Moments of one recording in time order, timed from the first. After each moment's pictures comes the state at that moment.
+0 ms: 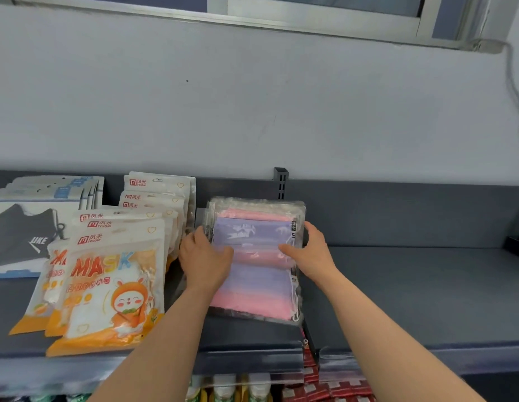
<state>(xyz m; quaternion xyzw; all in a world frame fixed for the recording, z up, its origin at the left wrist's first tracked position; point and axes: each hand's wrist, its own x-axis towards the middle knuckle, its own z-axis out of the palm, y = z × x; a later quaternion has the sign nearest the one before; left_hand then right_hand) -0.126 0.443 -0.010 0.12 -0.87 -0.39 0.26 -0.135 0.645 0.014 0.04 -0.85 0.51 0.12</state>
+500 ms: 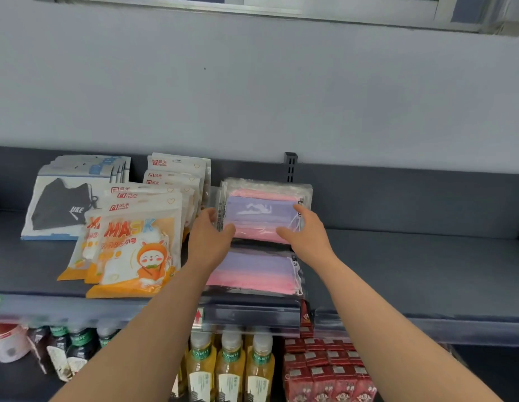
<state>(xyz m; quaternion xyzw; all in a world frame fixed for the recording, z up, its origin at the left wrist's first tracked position) -0.064 0.443 0.006 0.08 -0.82 -0.50 0.25 -0.091 0.632 0.015 0.09 -0.85 0.50 0.12</state>
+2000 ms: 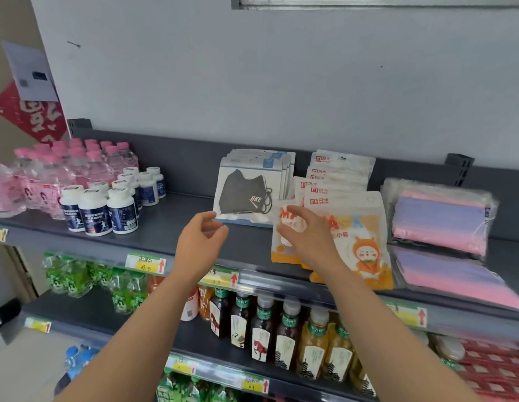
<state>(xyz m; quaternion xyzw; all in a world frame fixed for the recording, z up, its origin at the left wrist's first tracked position) 0.068 0.065 -0.012 0.13 -0.80 -0.51 0.28 0.005 0.261 0.013 0.19 -0.85 0.49 0.08</state>
